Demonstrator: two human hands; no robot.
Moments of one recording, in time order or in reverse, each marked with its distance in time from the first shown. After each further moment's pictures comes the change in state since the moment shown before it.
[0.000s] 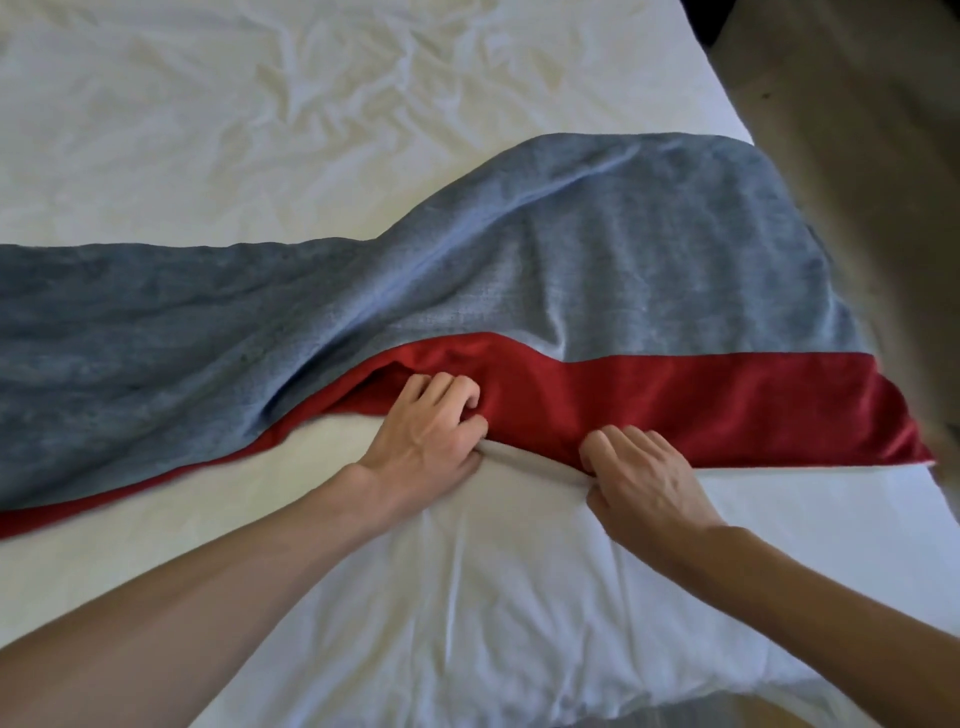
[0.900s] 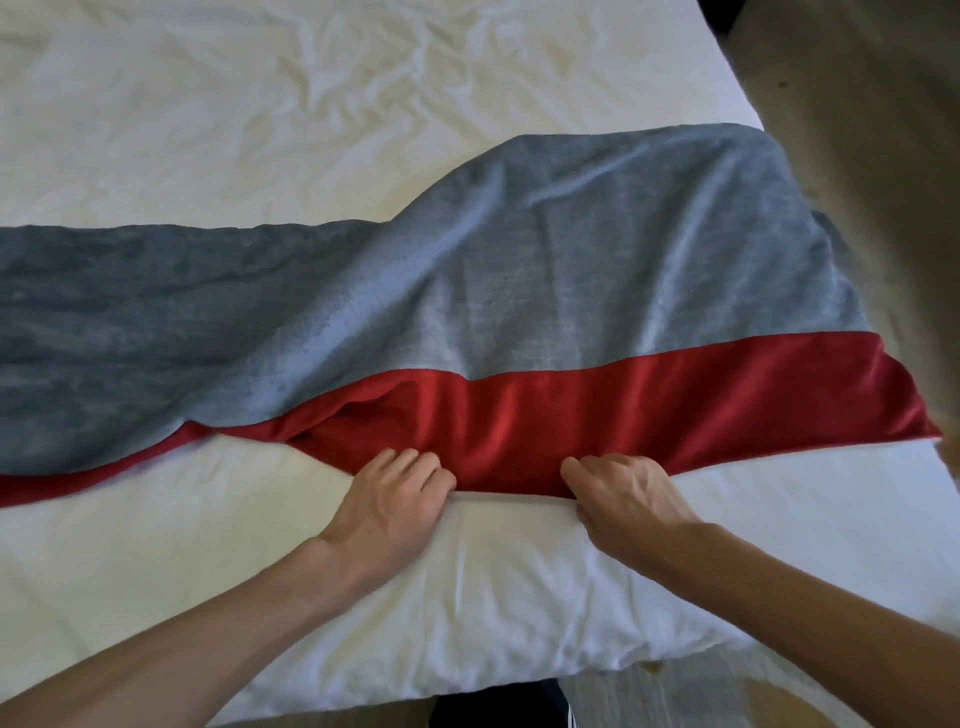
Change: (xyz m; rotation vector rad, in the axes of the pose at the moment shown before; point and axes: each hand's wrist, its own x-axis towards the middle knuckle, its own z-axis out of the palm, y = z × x) left_hand -0.089 0.028 0.005 0.013 0.001 -0.071; right_hand -0.025 -0.018 0.022 -0.068 -0.082 -0.141
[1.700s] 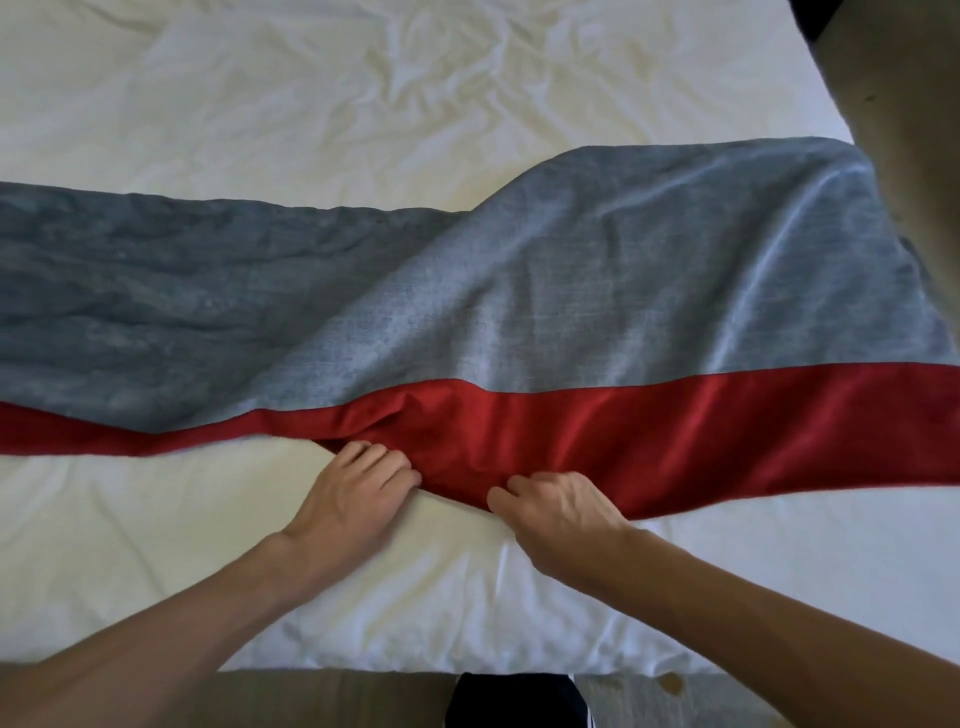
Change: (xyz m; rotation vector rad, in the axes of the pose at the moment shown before) left_hand -0.065 -0.044 -0.012 0.087 -0.102 -0.063; right_hand 0.035 -0.080 0.005 -0.006 -0.109 -0.318
